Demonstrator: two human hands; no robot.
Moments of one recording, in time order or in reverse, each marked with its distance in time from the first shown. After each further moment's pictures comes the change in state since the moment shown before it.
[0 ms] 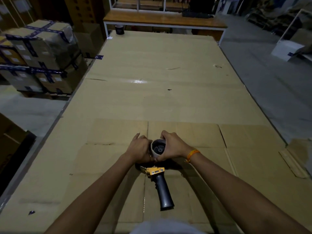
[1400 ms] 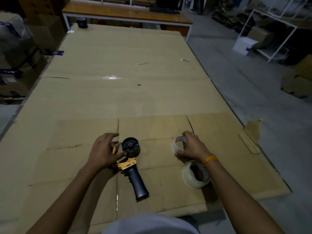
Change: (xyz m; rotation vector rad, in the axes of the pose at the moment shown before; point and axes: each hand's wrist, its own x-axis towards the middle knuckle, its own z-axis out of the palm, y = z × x) left_hand -0.040 0.006 0.003 -0.348 0.263 -0.178; right_hand -0.136 0.124 -0.061 -0.209 0.131 0.429
